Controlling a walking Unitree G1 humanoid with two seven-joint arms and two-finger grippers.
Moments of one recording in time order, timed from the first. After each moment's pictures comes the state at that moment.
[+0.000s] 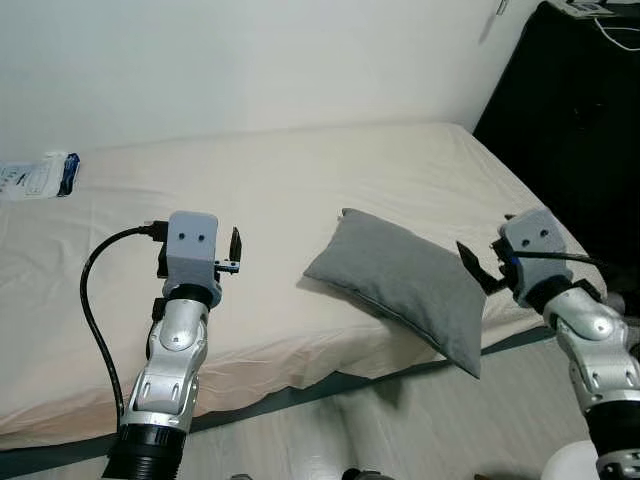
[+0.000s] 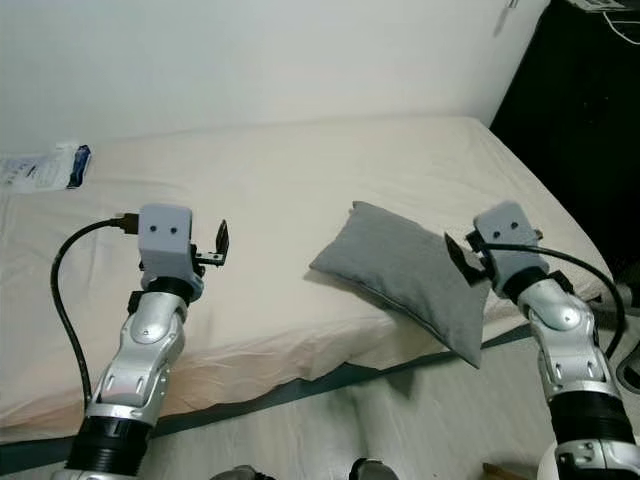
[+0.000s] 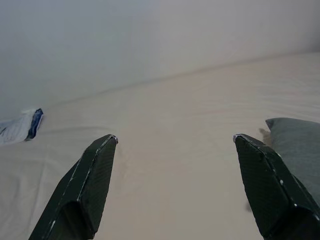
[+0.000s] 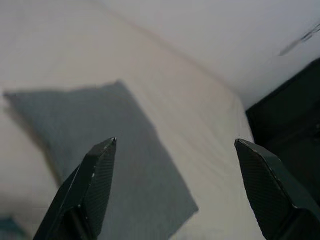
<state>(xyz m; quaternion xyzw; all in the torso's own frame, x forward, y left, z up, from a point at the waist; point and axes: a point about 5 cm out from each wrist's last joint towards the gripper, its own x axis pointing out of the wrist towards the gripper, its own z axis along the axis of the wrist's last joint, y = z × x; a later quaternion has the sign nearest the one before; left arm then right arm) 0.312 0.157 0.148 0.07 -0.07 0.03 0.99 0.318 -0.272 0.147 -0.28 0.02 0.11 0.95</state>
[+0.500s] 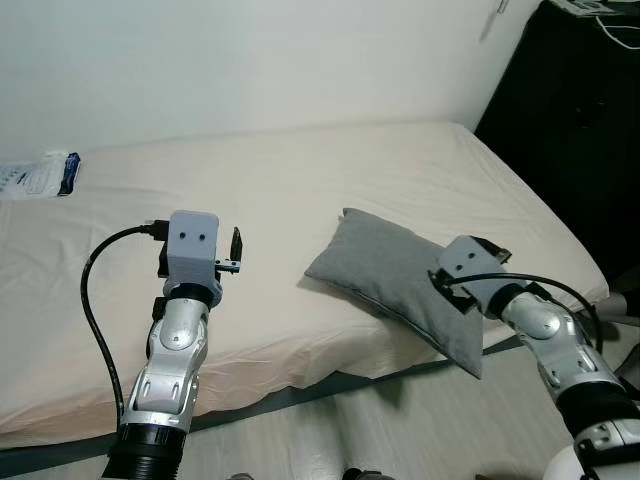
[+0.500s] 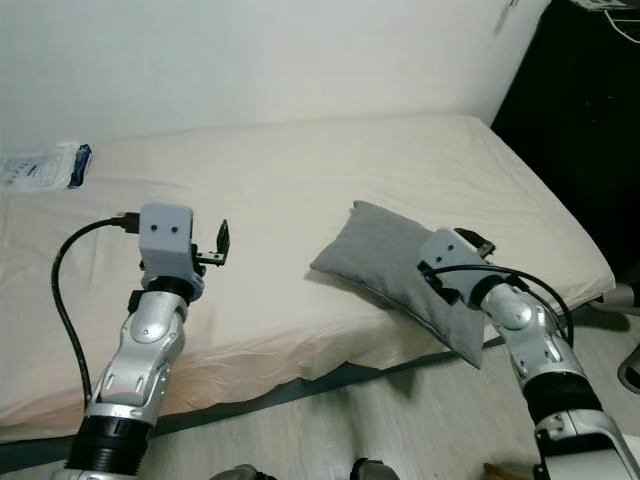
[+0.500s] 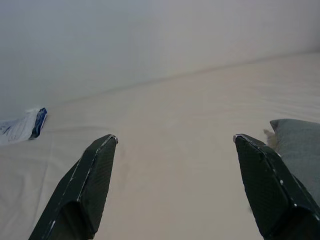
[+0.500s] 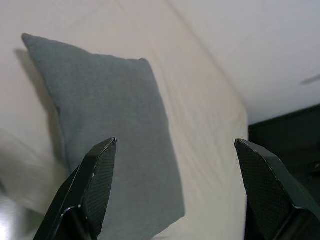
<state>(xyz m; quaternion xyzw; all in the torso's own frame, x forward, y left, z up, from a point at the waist) 0.311 0.156 0.152 0.07 -0.07 0.03 0.99 0.339 -0.245 0.131 -0.41 0.04 0.16 0.90</state>
